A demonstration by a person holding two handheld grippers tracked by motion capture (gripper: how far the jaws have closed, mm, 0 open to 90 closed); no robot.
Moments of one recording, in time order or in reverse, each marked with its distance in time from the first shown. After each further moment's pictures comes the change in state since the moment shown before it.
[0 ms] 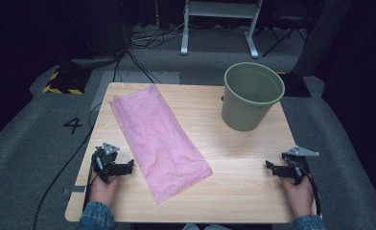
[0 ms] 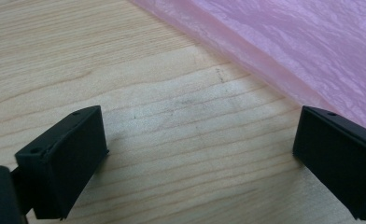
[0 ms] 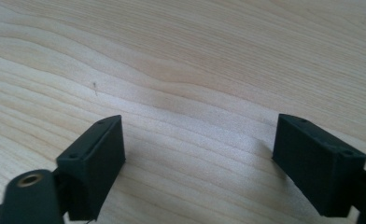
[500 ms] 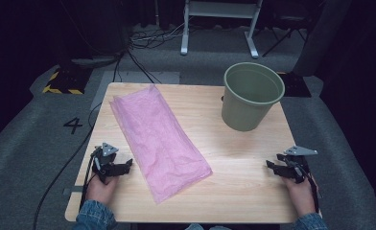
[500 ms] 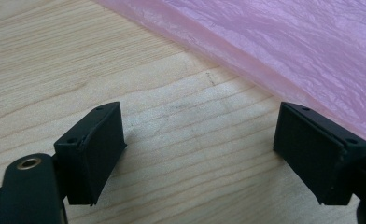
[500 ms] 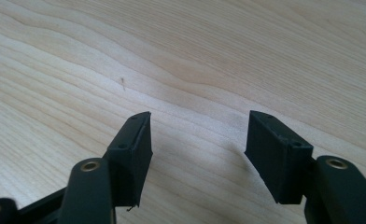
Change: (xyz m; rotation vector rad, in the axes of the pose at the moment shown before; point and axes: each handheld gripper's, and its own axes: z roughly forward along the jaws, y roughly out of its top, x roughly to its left) left arm 0.004 -0.002 -0.003 -0.026 -0.036 0.036; right arm 0.008 0.010 -0.009 0.048 0.040 -0.070
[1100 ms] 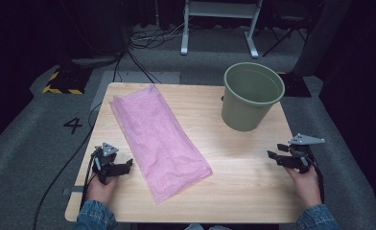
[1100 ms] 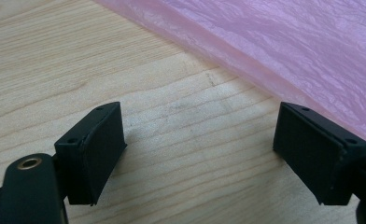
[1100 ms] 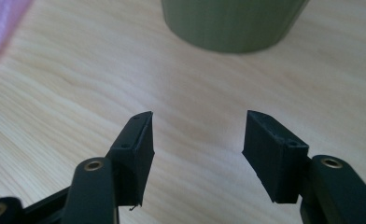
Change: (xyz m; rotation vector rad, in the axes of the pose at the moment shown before) left arm -0.001 0.000 0.000 0.001 0.004 -0.001; right arm -0.004 0.047 -0.027 -0.065 0.061 -0.030
